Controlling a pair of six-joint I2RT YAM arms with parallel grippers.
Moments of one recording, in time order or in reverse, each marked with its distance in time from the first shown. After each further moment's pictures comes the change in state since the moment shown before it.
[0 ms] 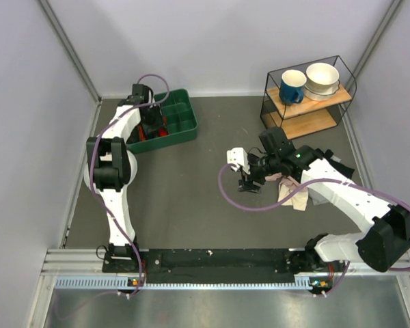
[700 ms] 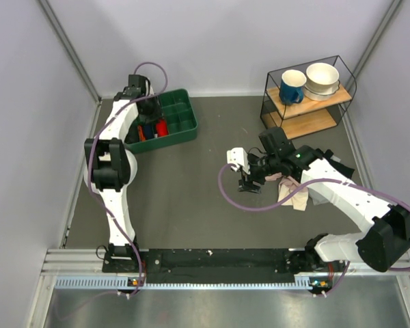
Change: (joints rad) left arm 0.007 0.000 0.118 -0.033 0.024 0.026; right arm 0.000 0.000 0.000 0.000 0.000 0.000
